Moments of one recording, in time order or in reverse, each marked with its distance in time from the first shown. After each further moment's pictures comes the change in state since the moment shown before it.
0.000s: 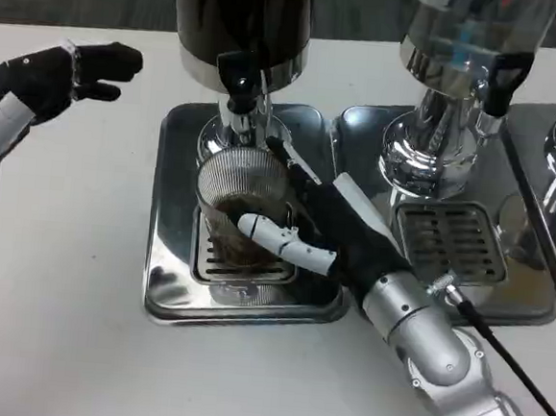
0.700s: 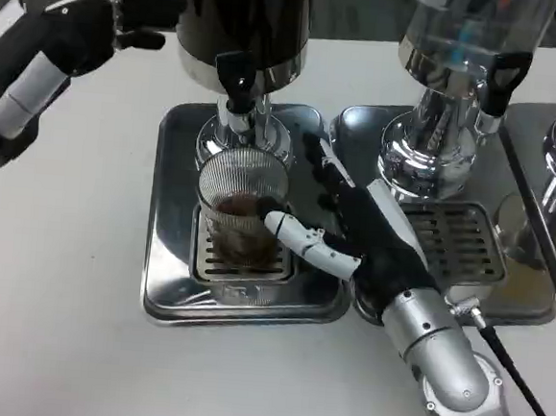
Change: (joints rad) left arm -0.096 -0.048 -0.004 -0.003 -0.020 -0.022 -0.035; right arm 0.106 0.004 -0.029 -0.138 0.029 0.029 -0.059
